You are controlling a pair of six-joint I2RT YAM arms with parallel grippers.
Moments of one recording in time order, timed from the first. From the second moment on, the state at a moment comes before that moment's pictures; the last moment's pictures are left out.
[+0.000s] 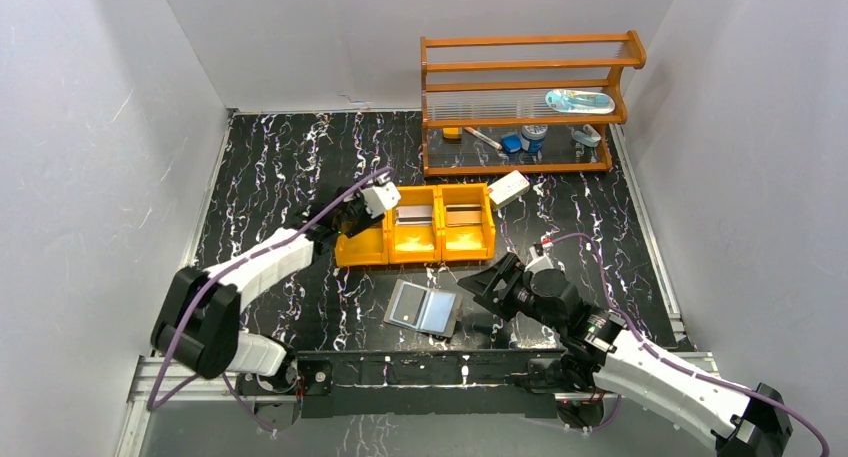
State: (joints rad) left arm -0.48 1.43 0.78 -0.06 -0.05 0.75; right arm 0.90 0.49 0.20 -0.12 0.04 1.35
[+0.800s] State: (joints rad) left arm -0.47 0.69 0.72 -0.48 0.20 -0.27; right arm 0.90 1.13 0.56 -0.08 -0.11 1.25
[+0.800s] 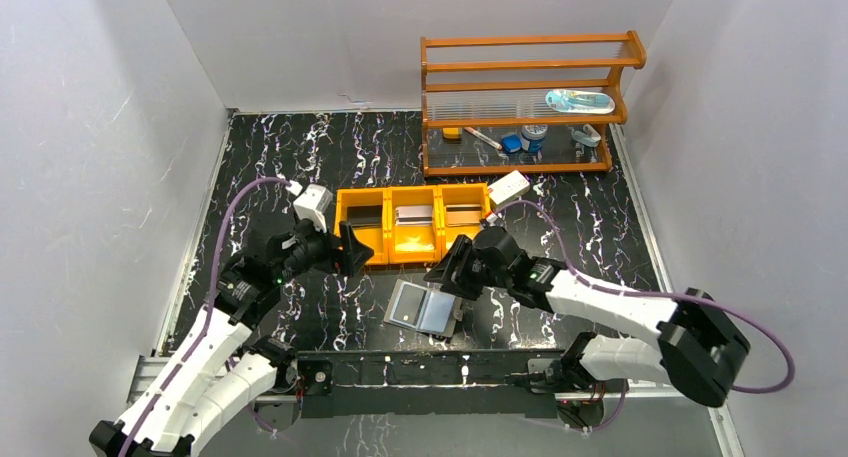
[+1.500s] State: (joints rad) left arm -0.48 0.92 0.53 -0.39 0.54 -0.63; right arm 0.96 1.47 0.65 -0.04 -0.20 1.36
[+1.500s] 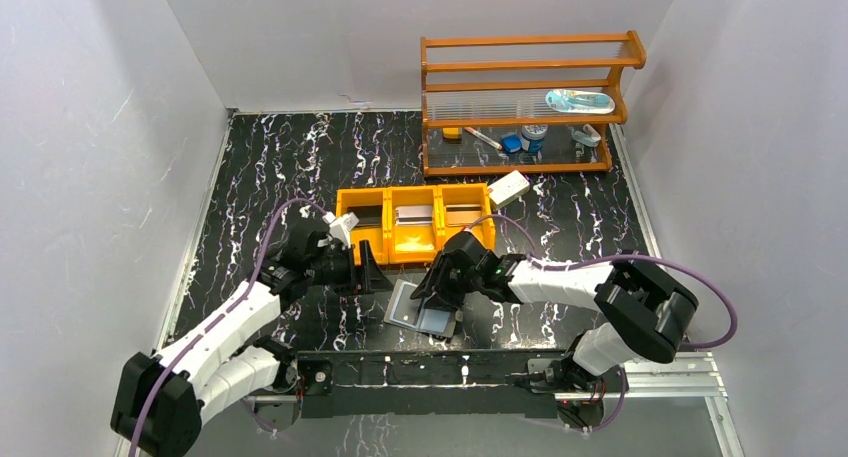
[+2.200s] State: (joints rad) left arm -0.65 1.15 0.56 -0.33 0.43 -0.65; right arm 0.92 1.51 0.61 -0.02 -0.19 1.26
